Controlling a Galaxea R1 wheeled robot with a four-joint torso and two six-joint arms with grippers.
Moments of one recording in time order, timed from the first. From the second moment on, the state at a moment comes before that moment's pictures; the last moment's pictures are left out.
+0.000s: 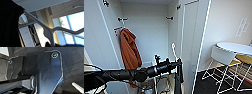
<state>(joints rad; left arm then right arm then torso) 0.23 2.38 -0.94 -0.12 -0.23 -0.88 -1.54 2.92 -2.62 0.06 0.03 -0.05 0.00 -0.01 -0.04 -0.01</state>
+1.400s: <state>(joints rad) 0.24 2.37 -0.93 -0.10 -0.20 -0.88 -1.57 2.91 -2.54 0.06 0.03 -0.05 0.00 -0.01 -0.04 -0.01</state>
